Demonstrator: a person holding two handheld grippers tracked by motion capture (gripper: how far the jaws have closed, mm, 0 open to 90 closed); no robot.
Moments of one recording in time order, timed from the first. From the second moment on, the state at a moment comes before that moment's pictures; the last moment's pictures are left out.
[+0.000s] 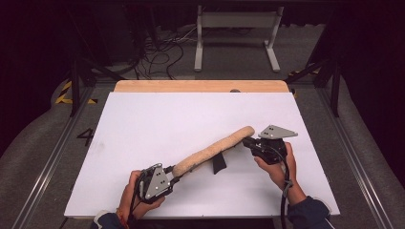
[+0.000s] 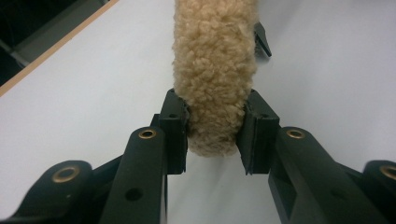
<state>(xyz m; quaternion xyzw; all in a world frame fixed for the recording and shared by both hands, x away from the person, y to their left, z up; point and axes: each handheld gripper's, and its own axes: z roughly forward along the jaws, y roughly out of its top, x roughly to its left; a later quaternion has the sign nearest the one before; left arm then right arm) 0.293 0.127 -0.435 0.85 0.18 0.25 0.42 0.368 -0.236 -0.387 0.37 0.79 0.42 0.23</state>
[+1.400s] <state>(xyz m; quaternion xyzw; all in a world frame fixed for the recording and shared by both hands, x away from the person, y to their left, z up) 0.272 0.090 -0.441 0.87 0.10 0.21 0.44 0.391 -0.190 -0.372 0.33 0.81 0.44 0.21</state>
